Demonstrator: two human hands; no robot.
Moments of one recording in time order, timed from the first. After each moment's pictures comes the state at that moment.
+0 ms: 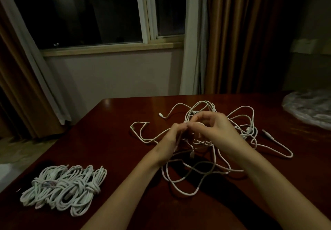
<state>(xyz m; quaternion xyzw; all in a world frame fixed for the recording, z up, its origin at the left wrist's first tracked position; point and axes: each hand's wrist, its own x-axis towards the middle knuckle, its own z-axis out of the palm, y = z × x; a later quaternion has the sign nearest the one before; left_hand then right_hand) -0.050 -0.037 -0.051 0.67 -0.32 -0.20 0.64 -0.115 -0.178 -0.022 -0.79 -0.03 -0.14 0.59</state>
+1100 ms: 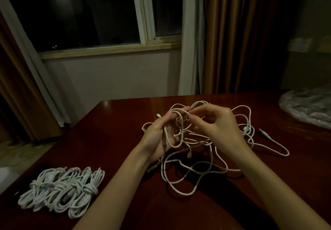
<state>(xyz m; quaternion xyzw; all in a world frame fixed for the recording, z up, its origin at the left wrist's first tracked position) -0.043 -0.030 -0.037 0.48 -0.25 -0.30 0.78 -0.115 -0.183 -0.025 -0.81 -0.05 -0.31 0.50</state>
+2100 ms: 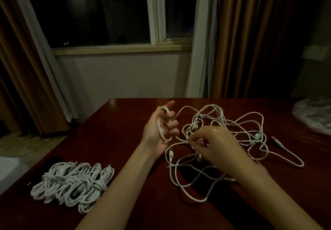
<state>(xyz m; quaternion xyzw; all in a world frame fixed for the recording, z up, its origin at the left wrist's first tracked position) -0.028 -0.021 -0.031 0.34 -0.10 -0.23 0.91 -0.111 -0.167 -0.039 -0.94 -0.12 -0.25 0.19</state>
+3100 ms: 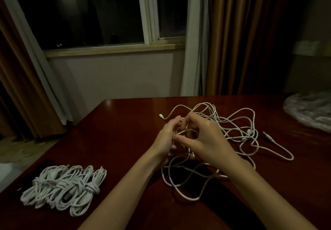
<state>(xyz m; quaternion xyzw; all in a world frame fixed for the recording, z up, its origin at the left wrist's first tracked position) -0.058 -0.037 -0.039 0.67 -0.21 -0.21 0.68 -0.112 -0.160 -0.035 -0.88 -0.13 -0.26 0.38</state>
